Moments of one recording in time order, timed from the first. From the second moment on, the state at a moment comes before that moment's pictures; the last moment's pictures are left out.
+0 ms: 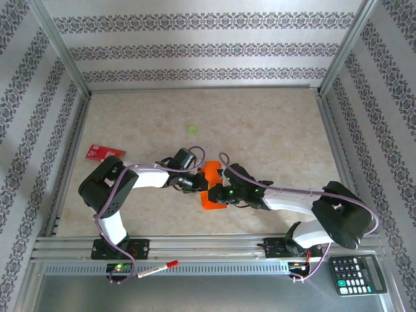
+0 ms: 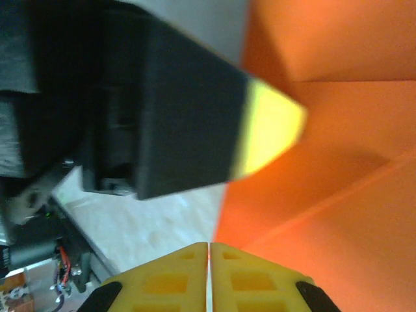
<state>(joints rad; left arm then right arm) -0.63 1.77 0.80 -0.03 0.55 -0.71 0.85 1.41 0.53 0.09 -0.38 0.93</state>
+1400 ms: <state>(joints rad) -0.63 1.78 0.80 -0.03 0.57 -0.69 0.98 1.61 0.51 0.29 -0.40 0.96</state>
